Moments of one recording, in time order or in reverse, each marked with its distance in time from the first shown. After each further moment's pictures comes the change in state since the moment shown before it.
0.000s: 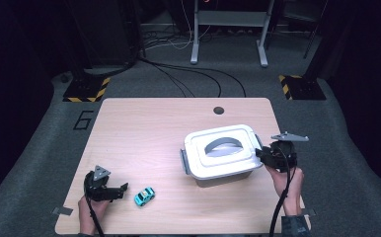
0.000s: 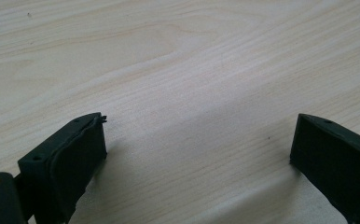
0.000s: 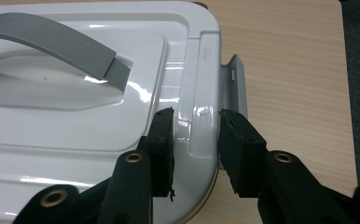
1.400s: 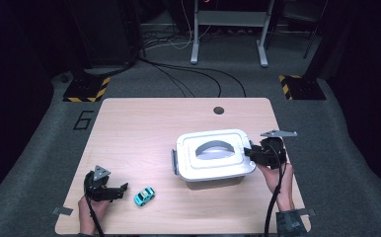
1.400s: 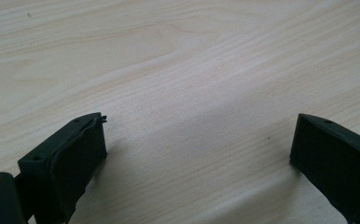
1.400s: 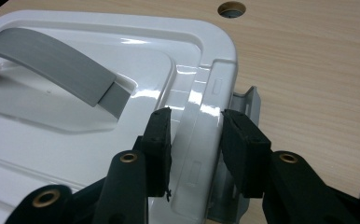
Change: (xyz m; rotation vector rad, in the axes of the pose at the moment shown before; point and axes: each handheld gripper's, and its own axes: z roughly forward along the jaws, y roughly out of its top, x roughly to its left) left arm 0.000 0.000 0.000 0.000 0.001 0.000; right arm 0.016 0.009 0.016 0.022 0.115 -0.042
